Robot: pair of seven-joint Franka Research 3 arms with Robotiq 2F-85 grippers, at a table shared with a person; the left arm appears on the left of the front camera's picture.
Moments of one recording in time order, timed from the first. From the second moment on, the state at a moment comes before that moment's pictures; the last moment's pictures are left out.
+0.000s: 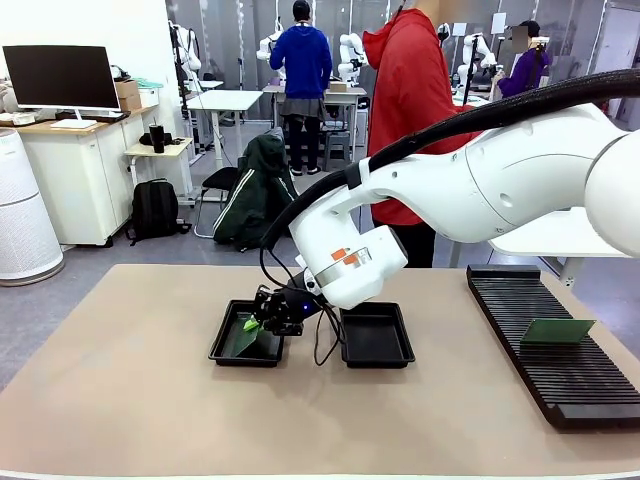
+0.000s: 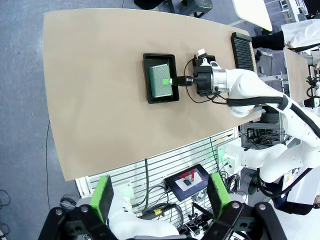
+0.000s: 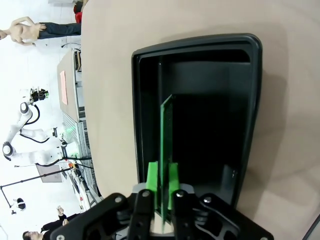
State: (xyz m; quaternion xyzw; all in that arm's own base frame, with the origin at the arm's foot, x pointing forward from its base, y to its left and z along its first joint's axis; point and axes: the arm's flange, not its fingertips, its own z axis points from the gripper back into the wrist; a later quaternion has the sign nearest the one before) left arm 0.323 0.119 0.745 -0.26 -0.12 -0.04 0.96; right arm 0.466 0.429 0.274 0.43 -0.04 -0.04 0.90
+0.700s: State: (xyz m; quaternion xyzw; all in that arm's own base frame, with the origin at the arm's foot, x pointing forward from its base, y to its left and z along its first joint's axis) left arm 0.323 0.119 0.745 -0.26 -0.12 -0.04 0.96; right arm 0.470 0.447 0.295 0.36 -0.03 -0.03 0.93
